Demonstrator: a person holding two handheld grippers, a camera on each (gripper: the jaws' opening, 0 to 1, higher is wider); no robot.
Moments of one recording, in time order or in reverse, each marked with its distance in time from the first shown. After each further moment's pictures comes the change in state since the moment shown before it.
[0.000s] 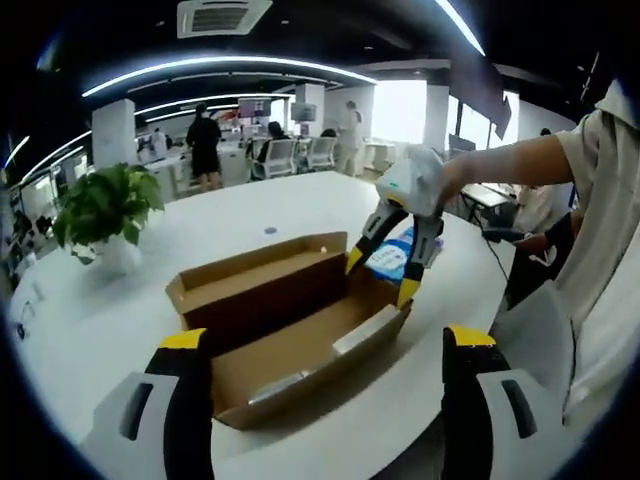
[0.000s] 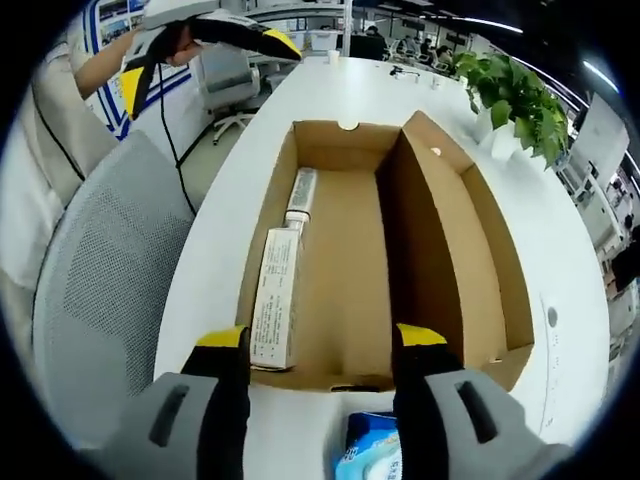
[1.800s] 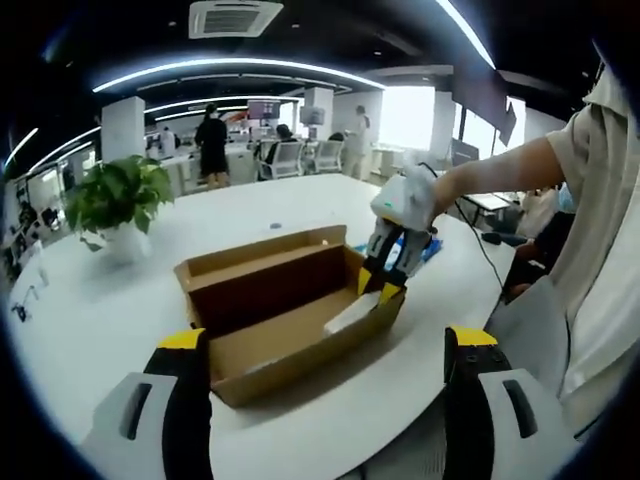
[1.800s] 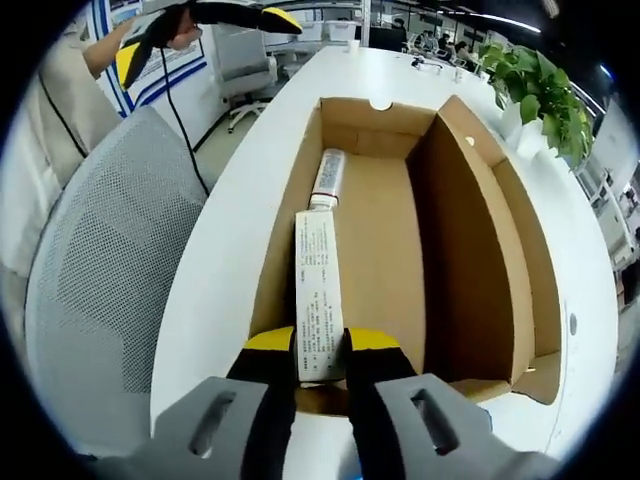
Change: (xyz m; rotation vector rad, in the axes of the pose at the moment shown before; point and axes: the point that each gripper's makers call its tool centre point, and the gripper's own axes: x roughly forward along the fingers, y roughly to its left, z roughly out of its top) left arm -0.023 -0.011 -0.018 -0.014 -0.023 0.017; right arm 0.022 0.022 -0.011 -0.044 0.023 0.046
